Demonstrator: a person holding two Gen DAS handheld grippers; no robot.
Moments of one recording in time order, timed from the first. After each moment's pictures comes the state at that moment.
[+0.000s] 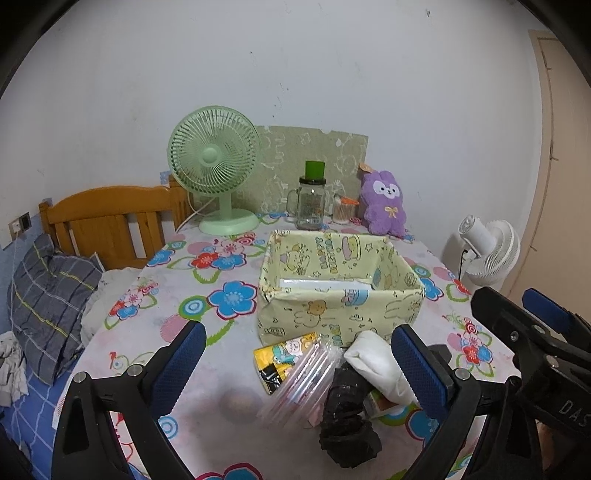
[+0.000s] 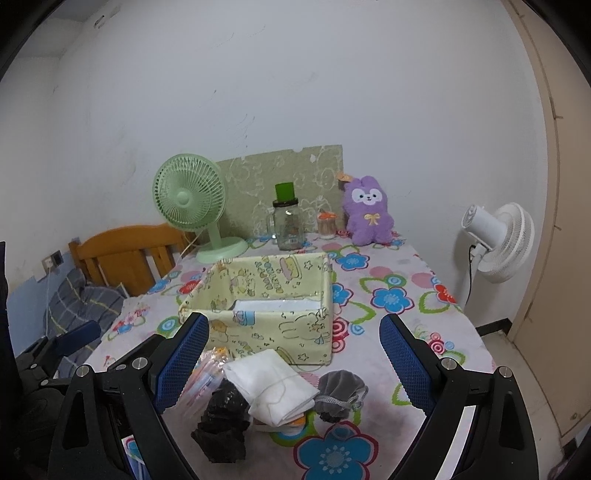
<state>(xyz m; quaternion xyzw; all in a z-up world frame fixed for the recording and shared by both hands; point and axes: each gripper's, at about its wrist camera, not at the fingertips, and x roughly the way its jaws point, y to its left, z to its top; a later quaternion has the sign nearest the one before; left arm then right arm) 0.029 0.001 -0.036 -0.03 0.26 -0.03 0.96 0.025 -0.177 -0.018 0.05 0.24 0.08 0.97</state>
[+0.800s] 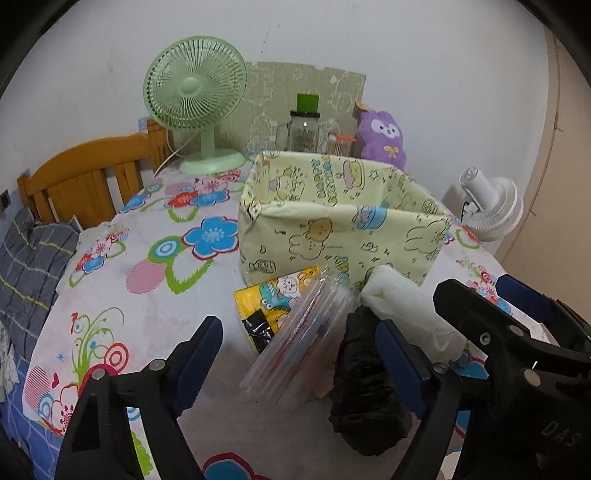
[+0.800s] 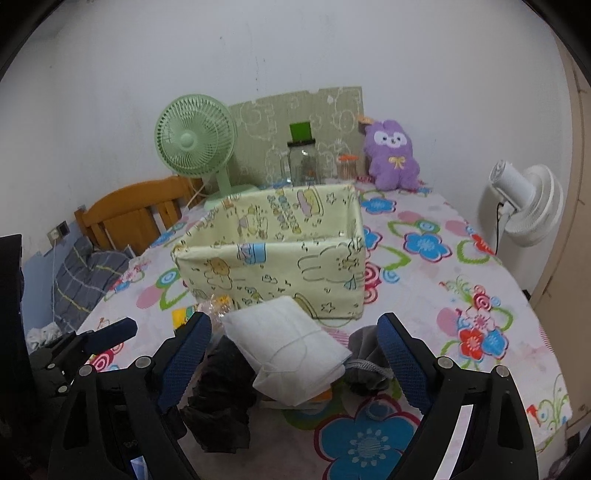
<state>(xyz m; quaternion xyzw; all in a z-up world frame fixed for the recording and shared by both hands) 0.060 0.000 -0.098 -0.03 0.36 -0.05 0.93 0.057 -0.155 -0.080 0.05 0.32 0.11 0.94</state>
